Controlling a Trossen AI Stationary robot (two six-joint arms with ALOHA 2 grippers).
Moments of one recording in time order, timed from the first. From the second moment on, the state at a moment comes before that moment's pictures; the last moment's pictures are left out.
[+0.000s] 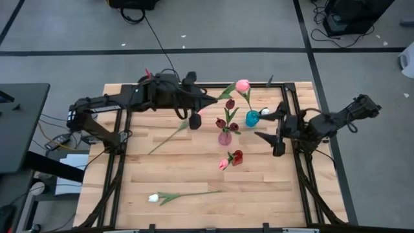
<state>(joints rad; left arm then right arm) 0.09 1.47 1.61 -0.36 -0.07 0.13 0.43 0.72 0.74 -0.04 0.63 -0.01</state>
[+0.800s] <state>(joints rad) 0.10 1.53 1.71 -0.09 0.16 0.18 0.13 1.10 1.17 -0.03 0.36 -0.24</state>
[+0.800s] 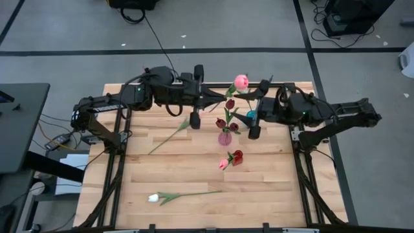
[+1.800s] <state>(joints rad) 0.10 1.53 1.71 -0.09 0.19 0.21 0.01 1.23 1.28 0.10 0.09 -0.27</state>
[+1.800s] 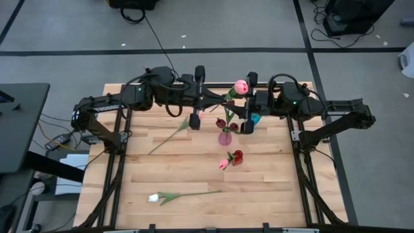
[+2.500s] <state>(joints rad) 0.10 1.50 1.71 -0.17 0.18 0.19 0.01 1.09 1.28 -0.10 0.10 -0.24</state>
